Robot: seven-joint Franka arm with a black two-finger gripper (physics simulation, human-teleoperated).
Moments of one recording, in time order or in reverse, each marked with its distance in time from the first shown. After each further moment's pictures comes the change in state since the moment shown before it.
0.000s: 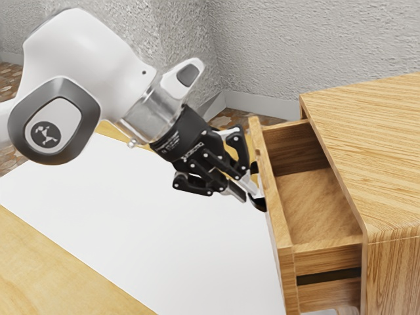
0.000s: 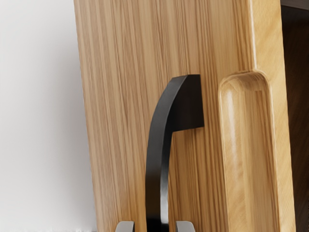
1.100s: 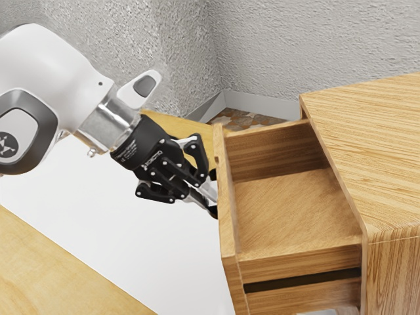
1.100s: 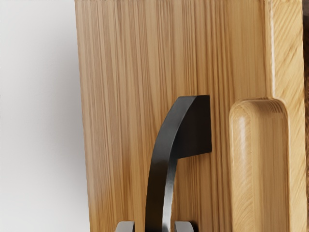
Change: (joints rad) arm 0.163 -0.119 -0.097 -0.118 0.000 -0.029 0.003
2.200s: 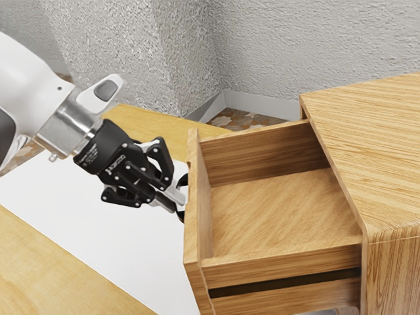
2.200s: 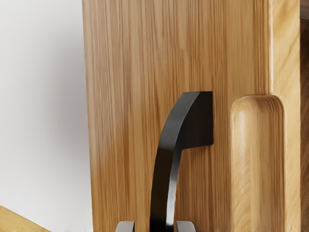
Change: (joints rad) arm 0.123 -0.109 -0.081 -0.075 0.000 -0.060 0.002
